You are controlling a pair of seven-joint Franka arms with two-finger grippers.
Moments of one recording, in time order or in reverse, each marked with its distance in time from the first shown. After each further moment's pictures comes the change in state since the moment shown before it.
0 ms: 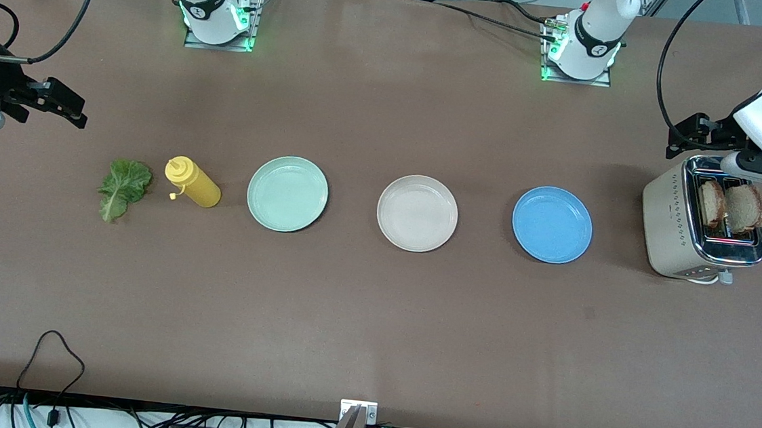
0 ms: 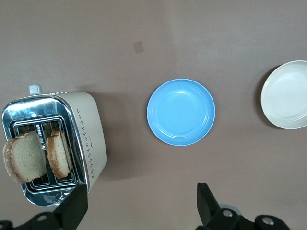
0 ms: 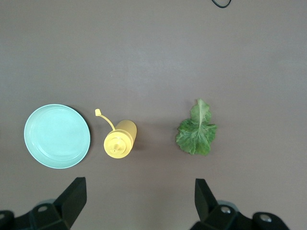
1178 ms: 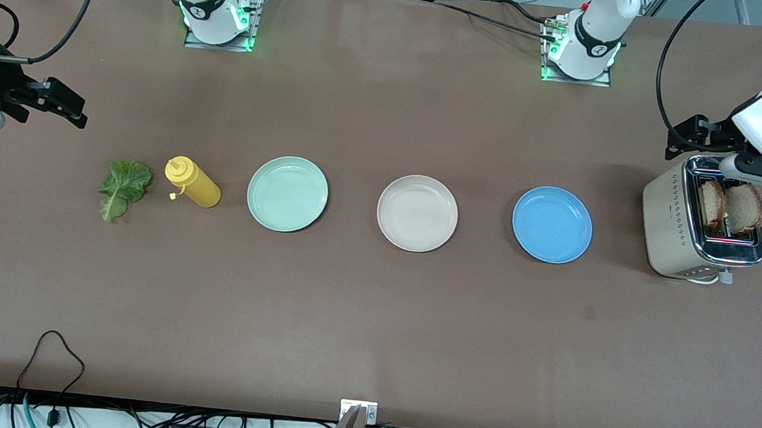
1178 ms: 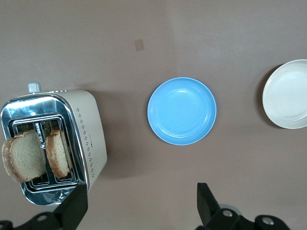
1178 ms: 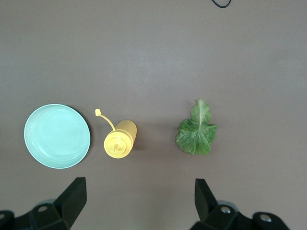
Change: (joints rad) left arm 0.006 0.018 0.005 0.000 0.000 -0.003 -0.001; right arm 0.000 0.000 0.000 0.000 0.000 0.000 0.000
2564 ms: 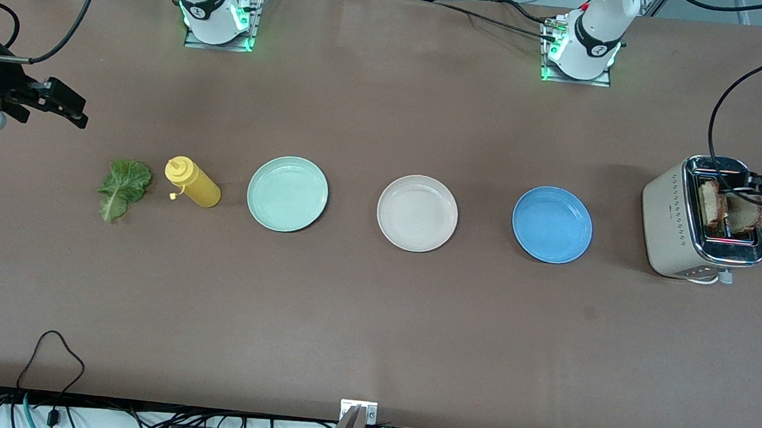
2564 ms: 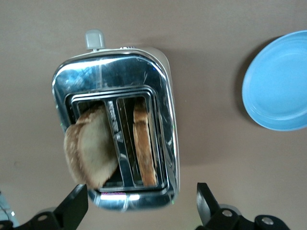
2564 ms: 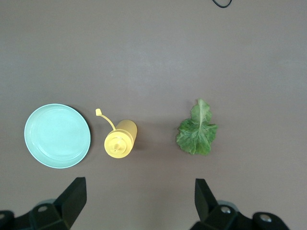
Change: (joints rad) left arm 0.263 0.183 0.013 -0.123 0.145 0.169 0.214; right arm 0.000 0.000 0.002 0.000 0.000 0.000 0.000
